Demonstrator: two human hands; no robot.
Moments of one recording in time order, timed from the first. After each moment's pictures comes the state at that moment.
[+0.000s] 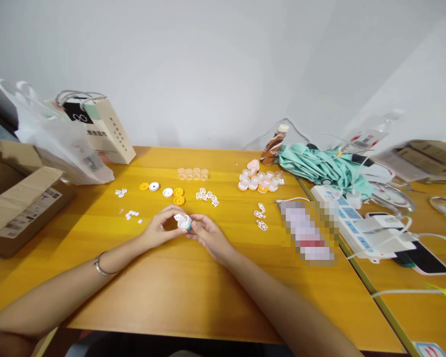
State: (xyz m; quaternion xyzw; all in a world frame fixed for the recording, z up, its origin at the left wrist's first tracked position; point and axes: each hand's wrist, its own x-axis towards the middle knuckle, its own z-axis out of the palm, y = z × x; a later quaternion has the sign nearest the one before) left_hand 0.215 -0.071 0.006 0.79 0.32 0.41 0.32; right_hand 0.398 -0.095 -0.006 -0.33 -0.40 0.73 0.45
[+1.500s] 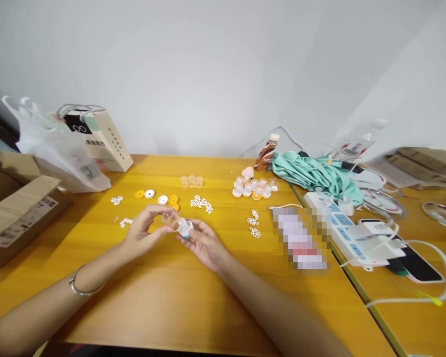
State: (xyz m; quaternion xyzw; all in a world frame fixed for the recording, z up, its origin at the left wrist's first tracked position) left_hand 0.222 -0.087 0.049 0.77 0.31 0.49 0.25; right_hand 0.408 -0.096 0.003 -0.21 -0.28 0.81 0.46
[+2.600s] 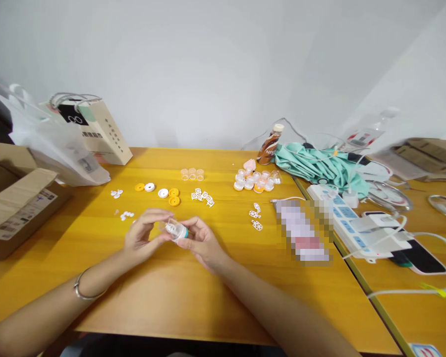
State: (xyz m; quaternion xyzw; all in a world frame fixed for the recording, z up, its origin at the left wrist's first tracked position) left_hand 0.222 -0.101 0.029 0.78 0.22 0.54 0.21; right_hand 0.396 -0.117 0.015 -0.22 -0.39 0.74 0.50
